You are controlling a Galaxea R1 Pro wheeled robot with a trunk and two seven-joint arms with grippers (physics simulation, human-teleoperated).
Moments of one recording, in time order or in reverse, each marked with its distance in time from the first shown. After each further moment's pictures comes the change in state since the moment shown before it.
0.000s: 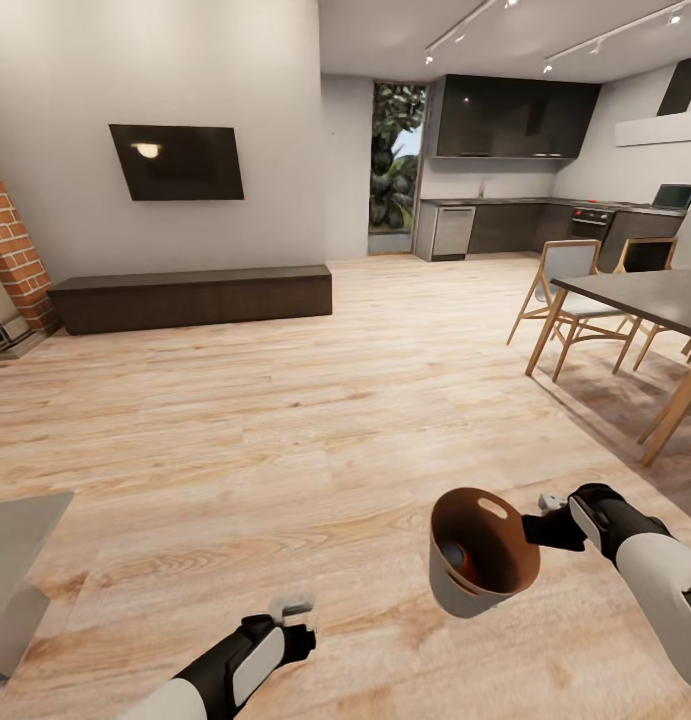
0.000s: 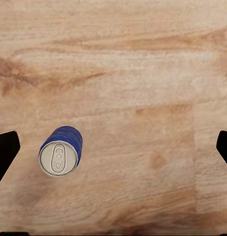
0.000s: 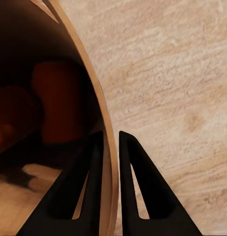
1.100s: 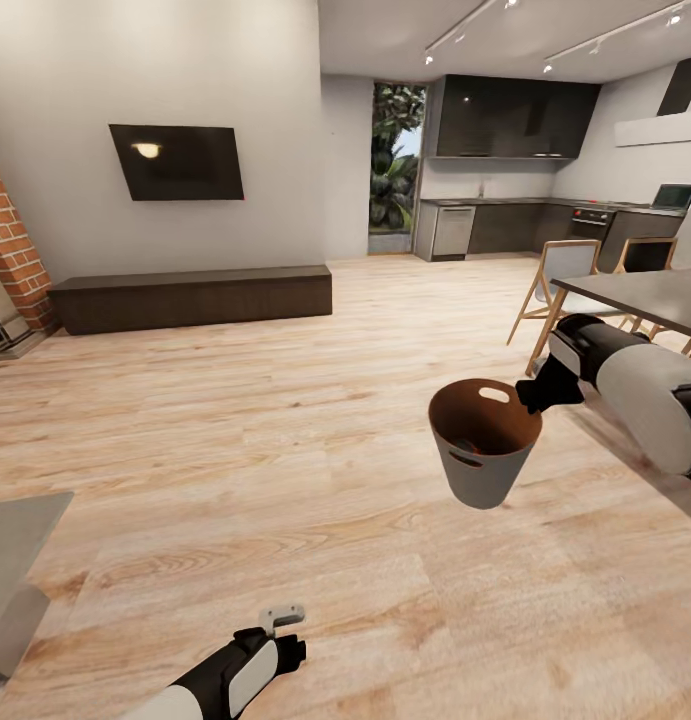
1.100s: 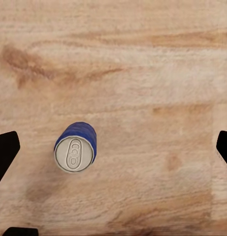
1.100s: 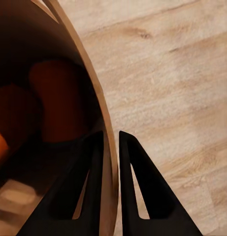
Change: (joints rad) left arm 0.002 -0.002 0.007 0.080 -0.008 -0.065 -0.011; right arm -0.670 0.093 0.278 0.281 -0.005 0.293 -0.162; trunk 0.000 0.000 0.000
